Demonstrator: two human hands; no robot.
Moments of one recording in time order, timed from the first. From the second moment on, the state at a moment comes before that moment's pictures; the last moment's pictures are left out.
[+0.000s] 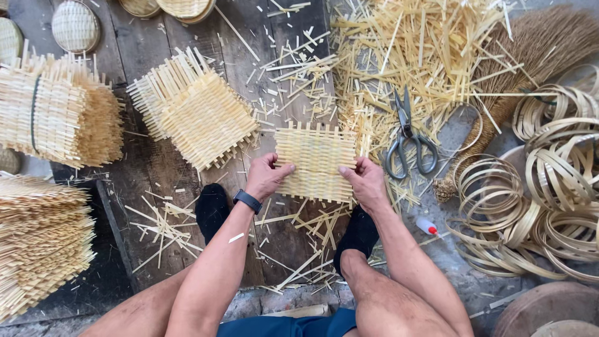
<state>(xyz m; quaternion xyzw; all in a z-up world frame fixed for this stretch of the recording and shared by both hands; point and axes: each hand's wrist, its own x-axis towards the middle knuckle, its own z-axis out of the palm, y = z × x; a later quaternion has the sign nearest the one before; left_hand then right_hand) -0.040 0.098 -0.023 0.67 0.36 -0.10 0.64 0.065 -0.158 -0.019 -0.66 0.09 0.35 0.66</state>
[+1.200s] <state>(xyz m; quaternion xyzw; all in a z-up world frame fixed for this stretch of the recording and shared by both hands) 0.036 0.022 0.154 0.86 -0.43 0.25 0.13 0.116 -0.227 0.141 -0.80 -0.26 0.14 0.51</state>
